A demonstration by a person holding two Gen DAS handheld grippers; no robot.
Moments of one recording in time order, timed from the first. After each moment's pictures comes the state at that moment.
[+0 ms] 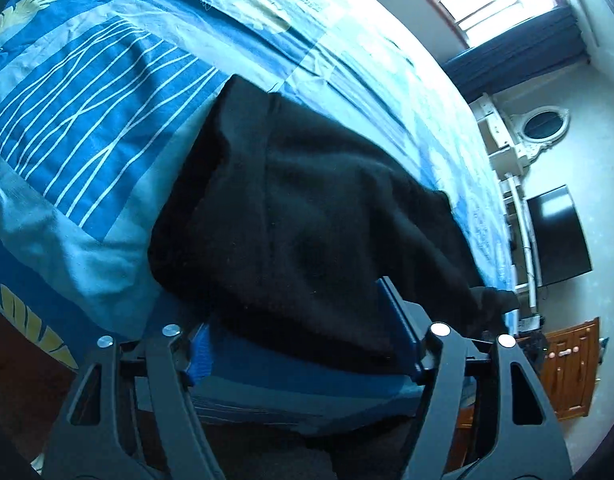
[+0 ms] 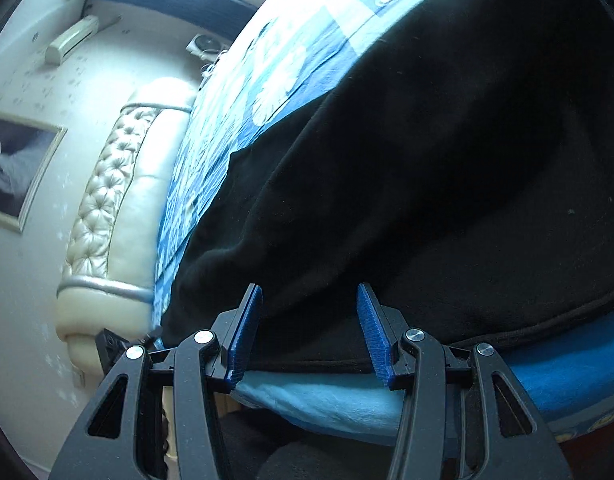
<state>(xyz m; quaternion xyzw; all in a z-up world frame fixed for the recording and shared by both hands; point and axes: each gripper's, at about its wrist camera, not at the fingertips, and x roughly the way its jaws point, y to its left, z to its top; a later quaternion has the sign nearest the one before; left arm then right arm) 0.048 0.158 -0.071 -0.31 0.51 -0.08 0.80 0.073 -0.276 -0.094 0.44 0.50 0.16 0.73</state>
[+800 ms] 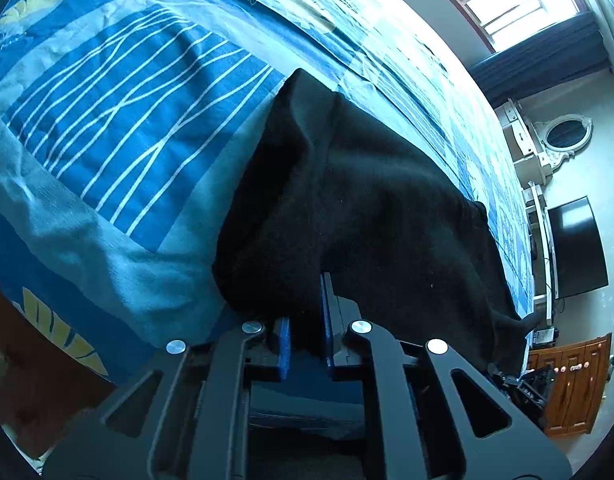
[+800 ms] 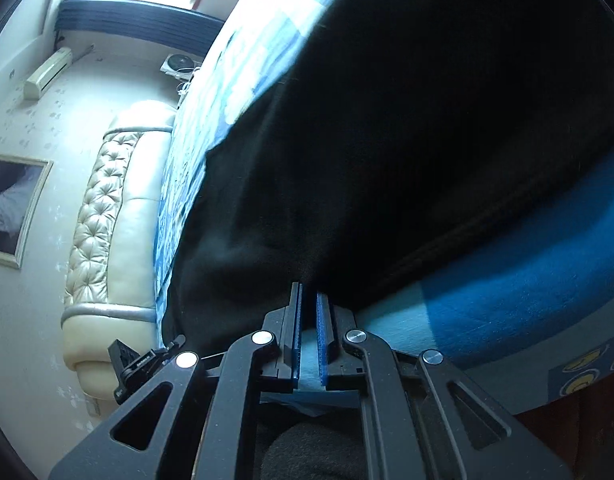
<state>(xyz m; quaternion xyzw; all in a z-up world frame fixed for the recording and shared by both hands) 0.050 0.189 -0.087 -0.31 0.52 -0.04 0.80 0.040 -0.282 -0.110 0.47 0.50 0.13 0.71</state>
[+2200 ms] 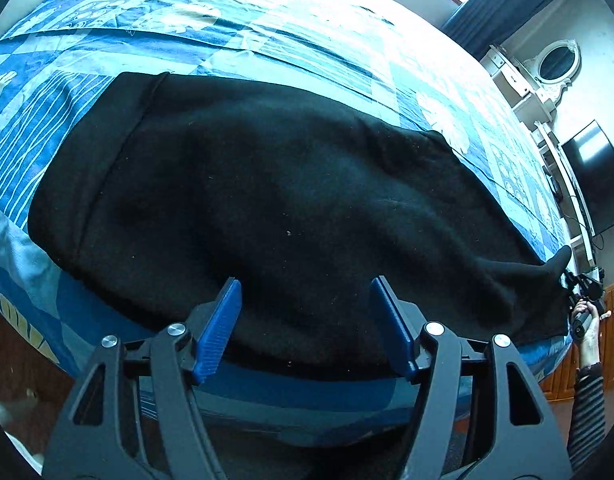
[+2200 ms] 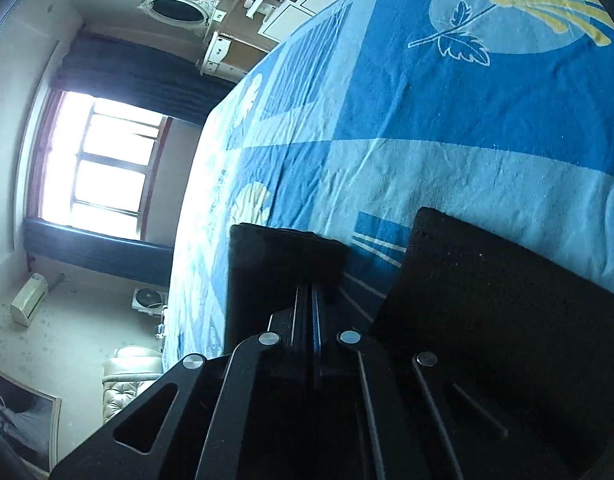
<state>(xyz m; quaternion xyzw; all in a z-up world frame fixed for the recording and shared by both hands) 0.051 0.060 -0.063 -0.18 0.52 -0.05 0.84 0.072 -0.633 -0.102 0.61 0.24 -0.14 0.74</state>
